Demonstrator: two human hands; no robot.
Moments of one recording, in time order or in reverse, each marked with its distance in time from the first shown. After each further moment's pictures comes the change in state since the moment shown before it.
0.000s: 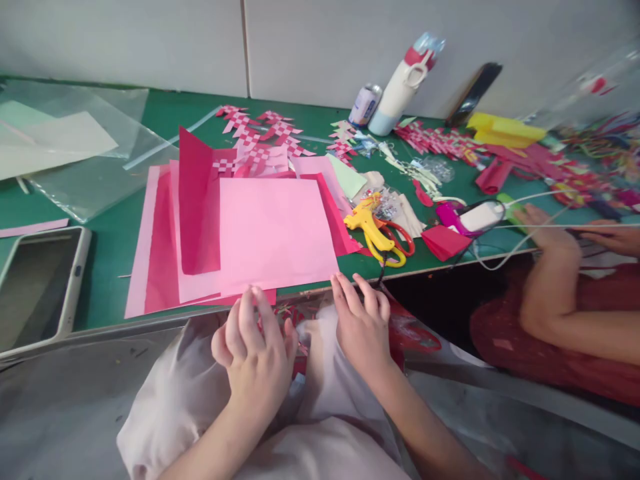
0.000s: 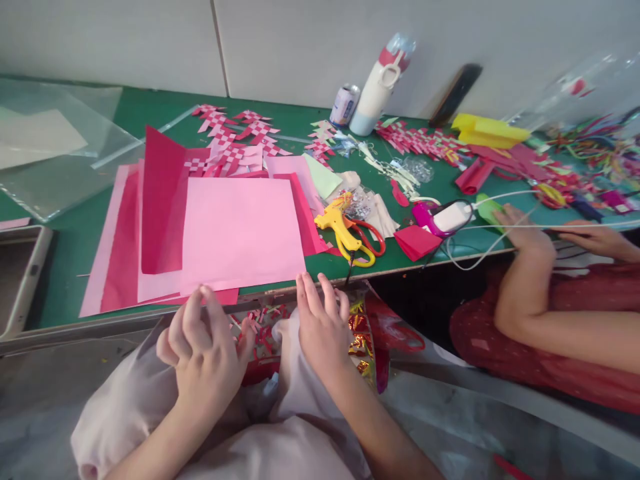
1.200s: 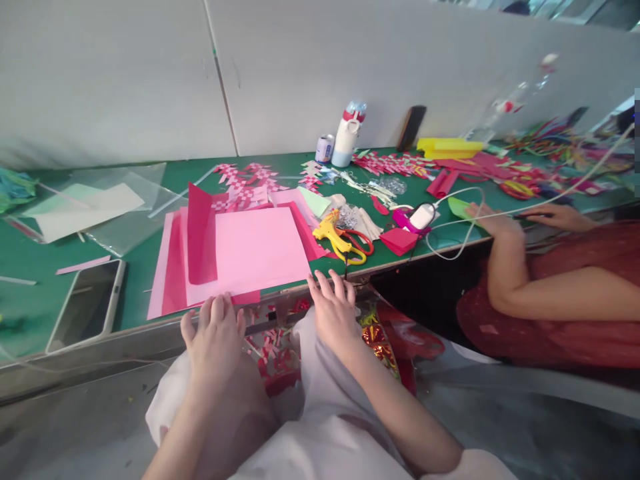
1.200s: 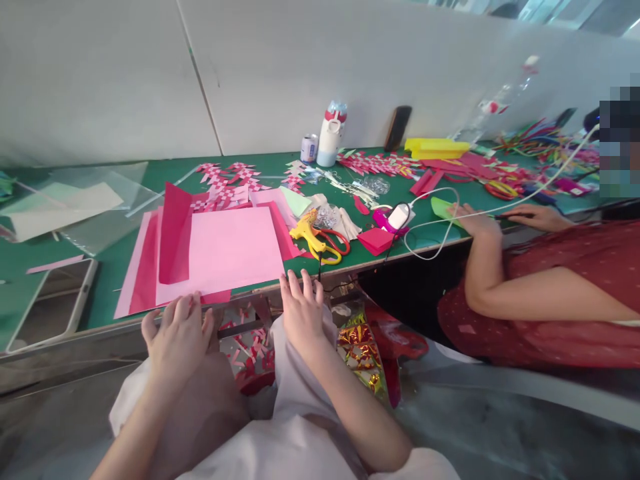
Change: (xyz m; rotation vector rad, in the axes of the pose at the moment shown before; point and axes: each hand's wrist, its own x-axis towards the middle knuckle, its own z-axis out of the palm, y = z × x) left_hand 0.008 -0.050 -0.009 0.134 -0.074 0.082; right_hand 0.000 0.005 -0.014 0.174 -0.028 0.091
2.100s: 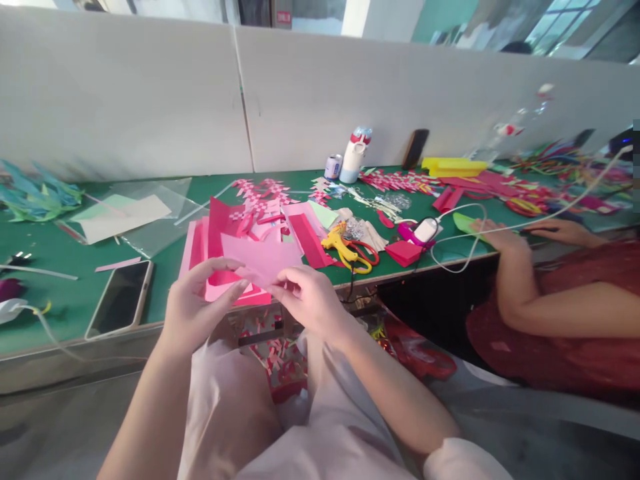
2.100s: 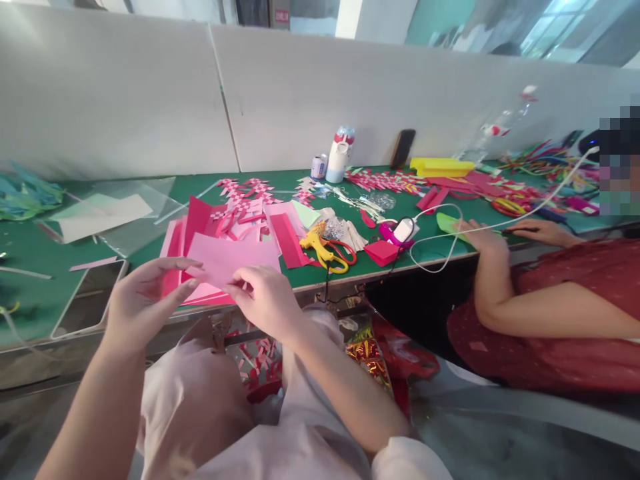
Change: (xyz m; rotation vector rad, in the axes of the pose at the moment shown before) left_hand 0.060 -0.034 -0.091 -1.091 0.138 -0.018; right_hand 0.044 -0.059 -0.085 0.919 0.111 -0.290
